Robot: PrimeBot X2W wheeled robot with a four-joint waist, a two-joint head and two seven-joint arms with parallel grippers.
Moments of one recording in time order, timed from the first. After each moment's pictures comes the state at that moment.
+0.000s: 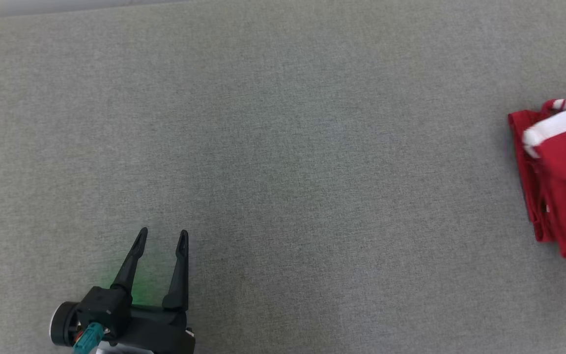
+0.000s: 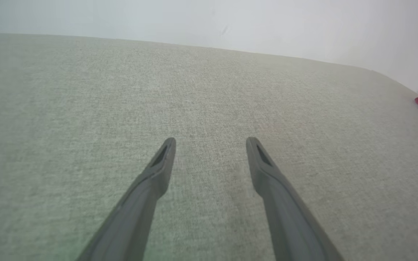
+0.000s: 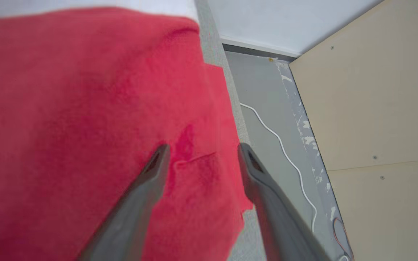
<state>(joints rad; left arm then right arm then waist) -0.16 0.08 -0.12 0.20 -0.21 -0.13 -0.26 -0.63 -0.54 -0.15 0.66 -0.02 0.13 0.39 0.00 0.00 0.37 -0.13</state>
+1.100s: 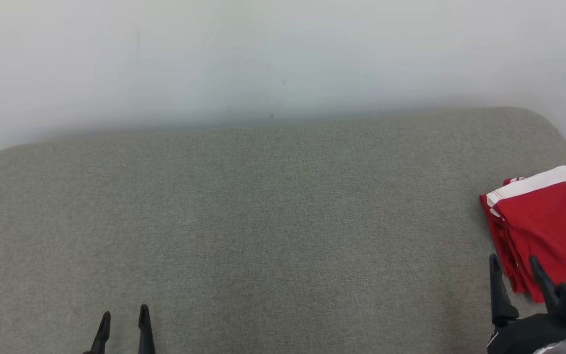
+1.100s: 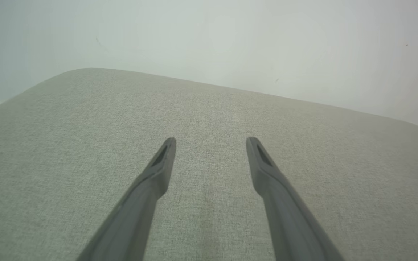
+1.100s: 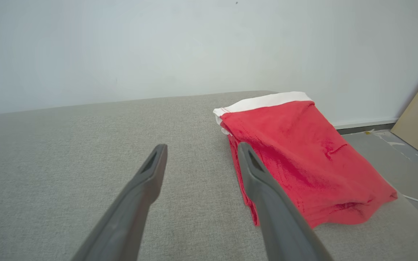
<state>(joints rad) 0.04 0.05 0.01 0.25 -0.27 -0.06 -0.26 -0.04 -0.12 -0.16 0.16 0.12 0.13 -0.01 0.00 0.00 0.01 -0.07</state>
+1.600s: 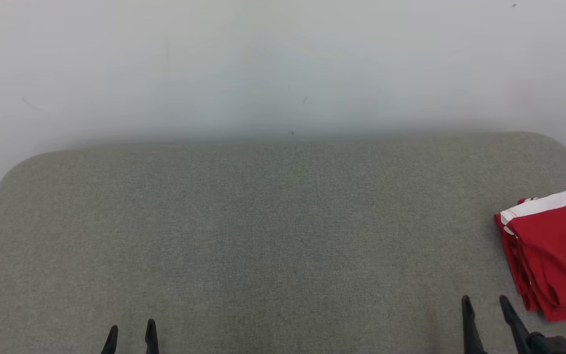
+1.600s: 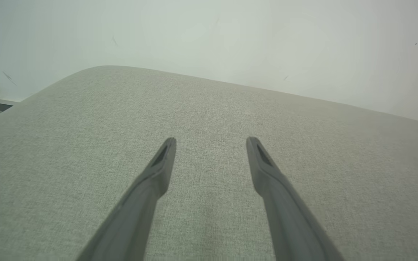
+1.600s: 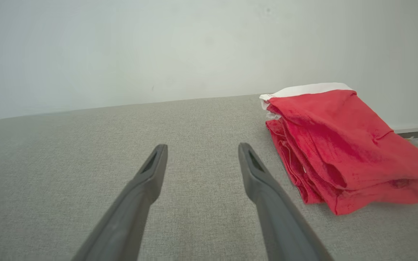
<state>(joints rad) 0.06 0.05 0.00 0.29 -0.25 -0.08 -0.26 0.10 -0.06 -0.09 0.20 0.11 0.13 -0.20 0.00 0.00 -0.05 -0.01</state>
